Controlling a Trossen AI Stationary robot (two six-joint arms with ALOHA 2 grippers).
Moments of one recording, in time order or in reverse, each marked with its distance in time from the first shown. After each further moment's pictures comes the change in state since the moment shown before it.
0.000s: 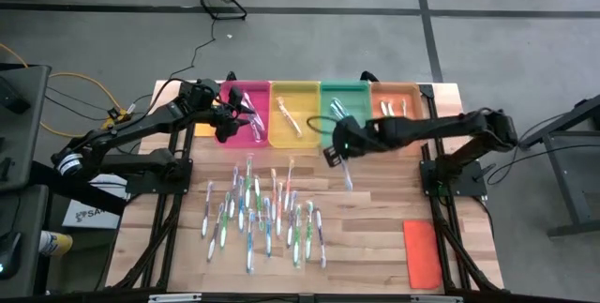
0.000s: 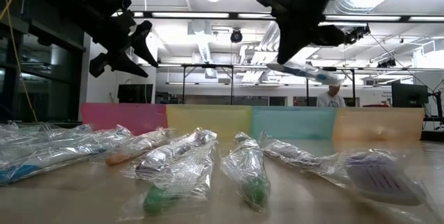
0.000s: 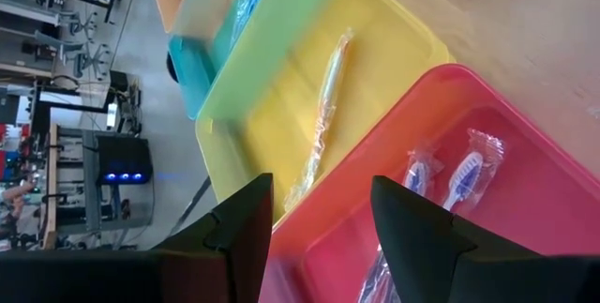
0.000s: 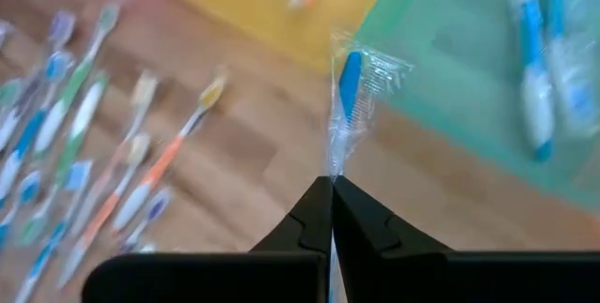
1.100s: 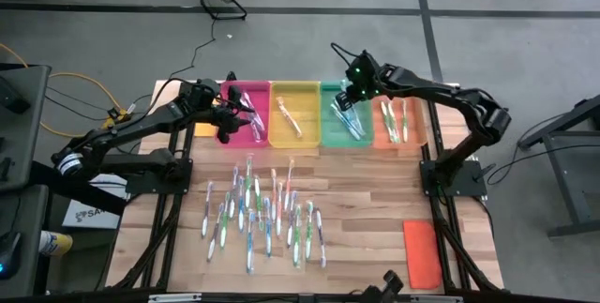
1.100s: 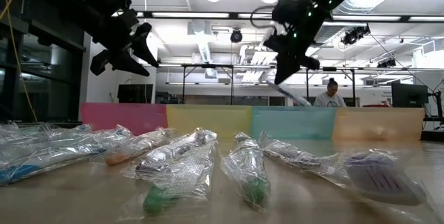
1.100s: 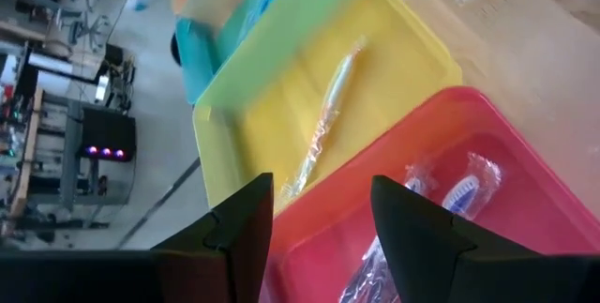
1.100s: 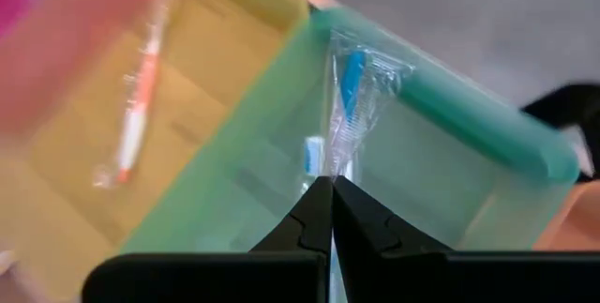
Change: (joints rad) left arm 0.000 0.005 0.000 0.020 0.001 -0.158; right arm -0.620 0.091 0.000 0.225 -0.211 -0.678
